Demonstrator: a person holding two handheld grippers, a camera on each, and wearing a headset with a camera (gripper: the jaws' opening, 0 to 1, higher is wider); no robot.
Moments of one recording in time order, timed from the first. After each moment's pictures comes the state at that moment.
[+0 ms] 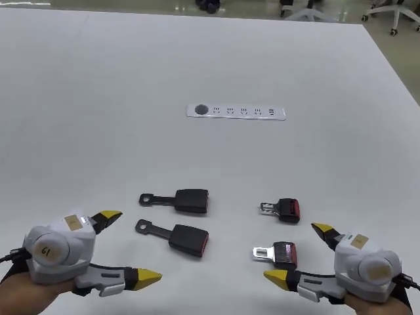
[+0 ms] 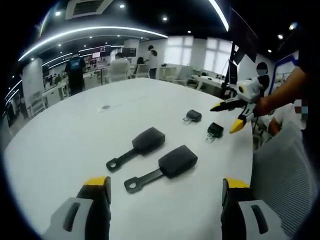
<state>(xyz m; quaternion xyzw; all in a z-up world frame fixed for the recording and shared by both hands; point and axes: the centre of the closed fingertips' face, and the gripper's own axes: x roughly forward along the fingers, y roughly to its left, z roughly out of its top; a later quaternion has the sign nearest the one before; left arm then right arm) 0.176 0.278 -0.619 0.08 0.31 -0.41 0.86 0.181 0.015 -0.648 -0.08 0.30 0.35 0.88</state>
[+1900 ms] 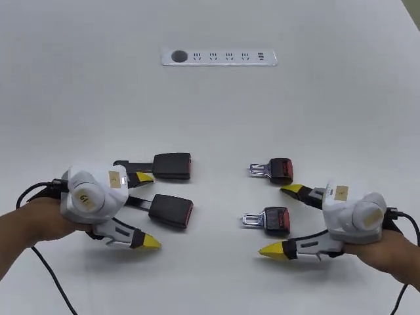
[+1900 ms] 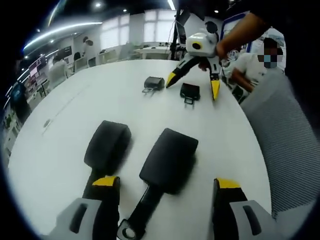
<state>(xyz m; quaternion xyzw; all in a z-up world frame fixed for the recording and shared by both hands) 0.193 0.220 -0.694 0.26 0.33 -0.60 0.68 0.179 0.028 -0.685 -0.12 0.33 0.51 0.78</state>
